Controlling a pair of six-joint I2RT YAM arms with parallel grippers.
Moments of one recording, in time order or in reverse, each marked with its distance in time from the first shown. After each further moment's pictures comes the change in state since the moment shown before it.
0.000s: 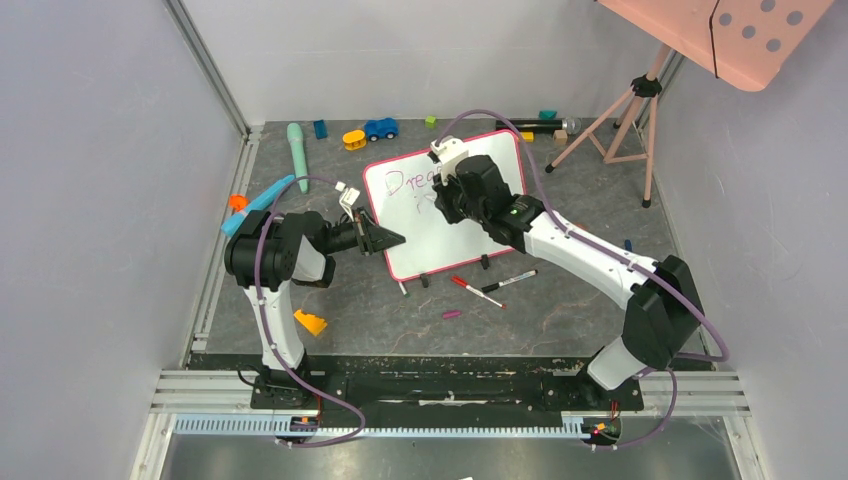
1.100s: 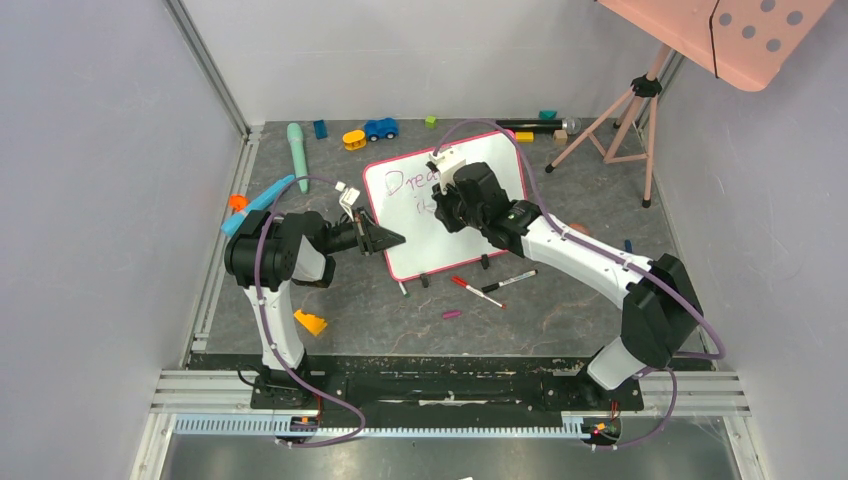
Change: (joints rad) left arm 0.000 0.000 0.000 -0.001 -0.002 0.000; right arm 0.002 0.010 -0.048 -0.001 -0.027 0.008
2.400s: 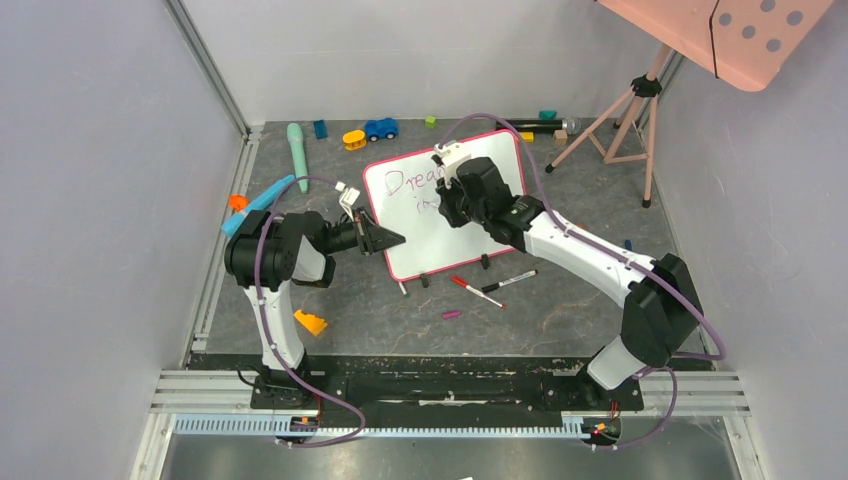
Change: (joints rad) left arm 0.000 0.000 0.000 0.000 -0.001 0.000; right arm -0.021 0.005 0.033 -0.036 0.017 0.027
